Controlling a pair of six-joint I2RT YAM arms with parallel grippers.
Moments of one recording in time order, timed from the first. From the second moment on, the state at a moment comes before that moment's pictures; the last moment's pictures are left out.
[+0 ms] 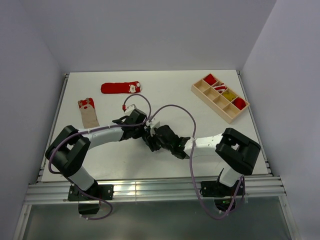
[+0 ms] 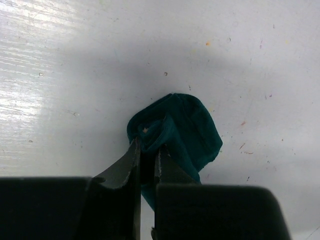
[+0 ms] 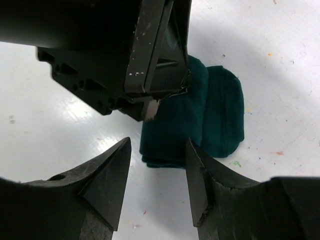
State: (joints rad) left arm -0.71 1.62 0.88 -0.21 -0.23 -0.99; right arm 0.98 1.60 0.67 0.40 0.10 0.18
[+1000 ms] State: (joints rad) left arm -0.69 1.55 0.83 -0.21 -0.21 -0.97; right arm 0.97 1.72 0.76 0.37 0.14 0.15
